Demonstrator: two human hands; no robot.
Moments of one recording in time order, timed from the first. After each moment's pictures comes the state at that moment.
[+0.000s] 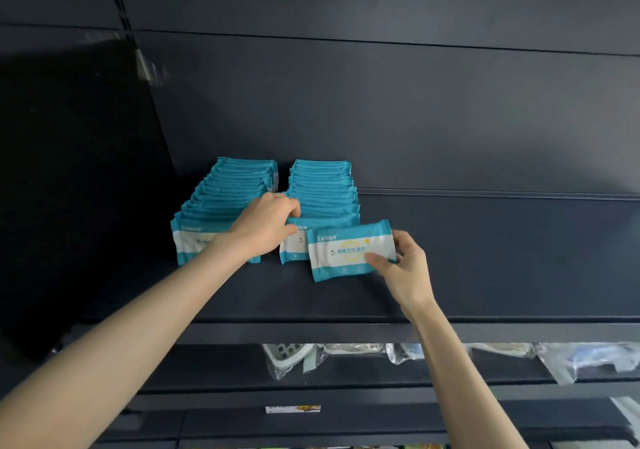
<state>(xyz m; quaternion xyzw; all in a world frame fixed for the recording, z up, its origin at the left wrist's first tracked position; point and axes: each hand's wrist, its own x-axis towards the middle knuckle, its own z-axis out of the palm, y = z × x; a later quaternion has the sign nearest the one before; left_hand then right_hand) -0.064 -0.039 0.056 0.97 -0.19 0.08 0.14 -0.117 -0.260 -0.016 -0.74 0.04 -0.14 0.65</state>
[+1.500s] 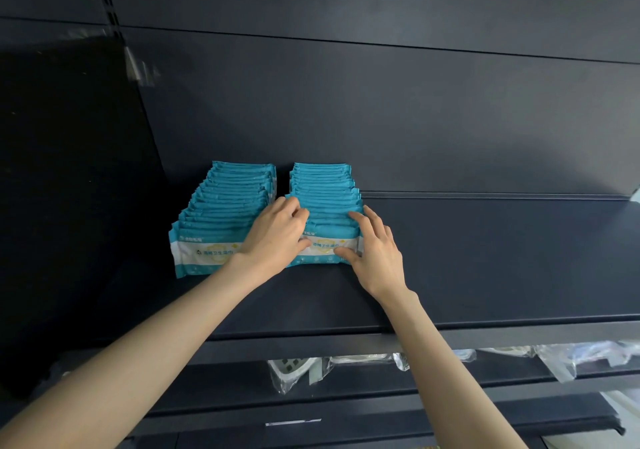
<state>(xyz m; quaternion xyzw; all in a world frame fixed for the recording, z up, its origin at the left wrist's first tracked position) -0.048 -0.040 0.025 0.94 -0.26 0.19 0.06 -0.074 -0.222 -0.017 -0.95 -0.02 -0.20 0.23</state>
